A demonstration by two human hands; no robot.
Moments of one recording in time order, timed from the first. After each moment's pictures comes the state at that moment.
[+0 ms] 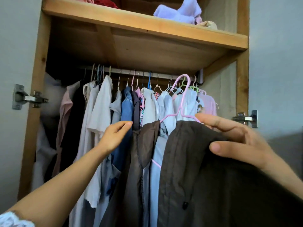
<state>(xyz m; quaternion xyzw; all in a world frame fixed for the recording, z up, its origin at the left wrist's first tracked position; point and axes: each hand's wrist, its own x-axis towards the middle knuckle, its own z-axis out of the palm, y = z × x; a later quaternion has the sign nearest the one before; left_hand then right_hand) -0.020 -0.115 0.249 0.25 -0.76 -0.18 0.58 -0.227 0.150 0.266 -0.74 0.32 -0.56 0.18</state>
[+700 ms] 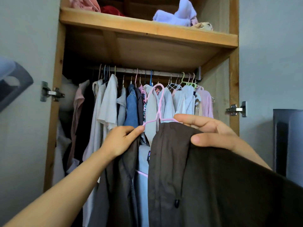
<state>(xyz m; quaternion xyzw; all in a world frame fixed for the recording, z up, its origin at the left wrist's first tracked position) -0.005 -0.023 0.213 0.29 -0.81 -0.03 0.52 -0.209 0.182 0.244 -0.71 0.30 -0.53 0.36</state>
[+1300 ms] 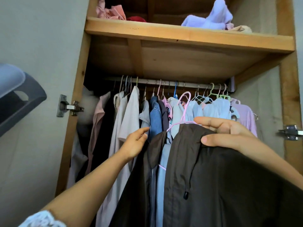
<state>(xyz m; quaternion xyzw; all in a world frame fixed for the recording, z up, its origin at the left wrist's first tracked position) 0.003 -0.149 0.250 0.29 -0.77 -0.15 0.55 -0.191 0.078 0.297 -0.69 0.39 -0.55 0.26</state>
